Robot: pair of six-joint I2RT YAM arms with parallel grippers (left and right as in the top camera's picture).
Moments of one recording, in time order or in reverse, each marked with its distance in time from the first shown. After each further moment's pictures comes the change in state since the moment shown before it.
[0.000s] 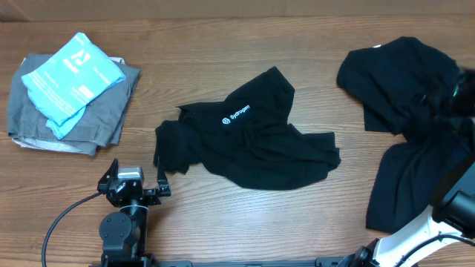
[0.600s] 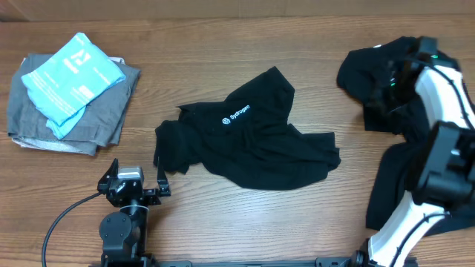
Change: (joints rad) left arm 0.000 0.000 0.000 0.000 0.000 0.000; right arm 0.290 0.138 -0.059 0.026 0.078 -0.023
